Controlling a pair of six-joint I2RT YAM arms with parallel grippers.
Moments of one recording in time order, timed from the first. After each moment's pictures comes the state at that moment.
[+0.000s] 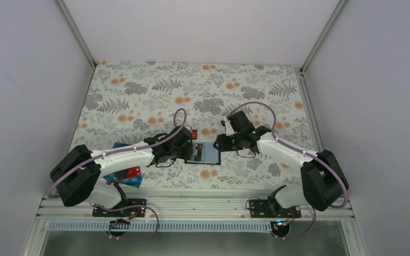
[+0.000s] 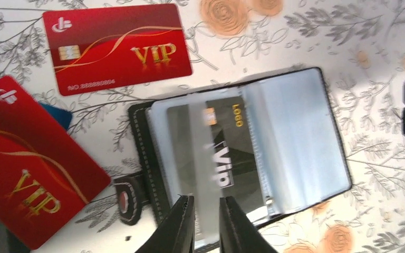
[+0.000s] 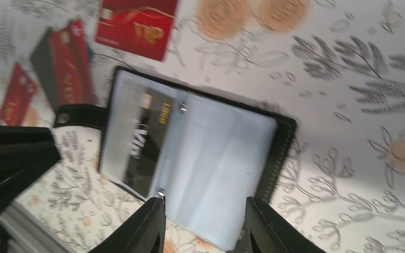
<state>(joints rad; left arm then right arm) -0.90 1.42 0.74 -0.30 -0.11 -0.67 0.60 1.39 0.78 -0.45 -0.28 0.49</state>
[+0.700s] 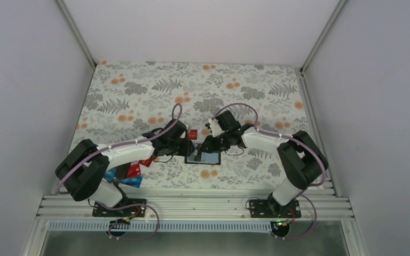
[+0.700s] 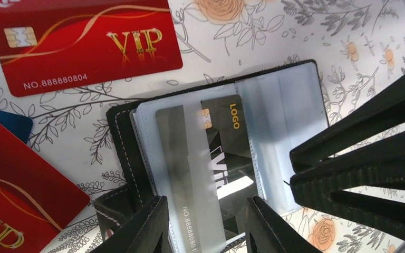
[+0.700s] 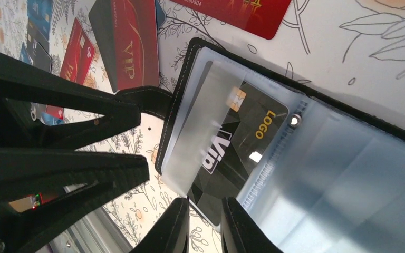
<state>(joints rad) -0.77 1.47 0.74 -0.22 0.14 -0.62 0.65 1.62 0.85 -0.28 -0.55 0.48</state>
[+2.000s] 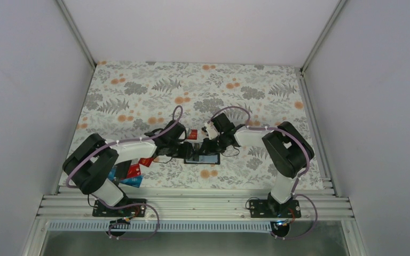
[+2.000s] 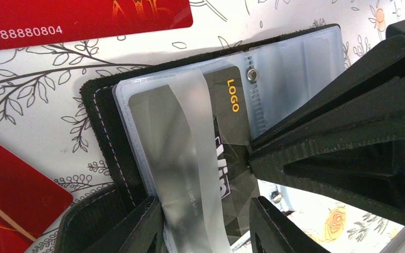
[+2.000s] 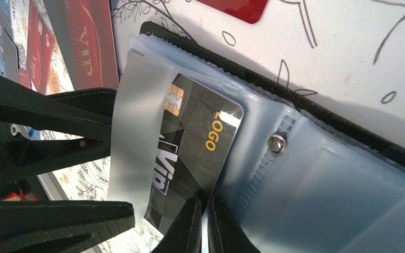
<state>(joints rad) -0.73 1.56 0.72 -0.17 0.27 -0.61 0.66 1.80 0.88 -0.20 -0.60 0.47</state>
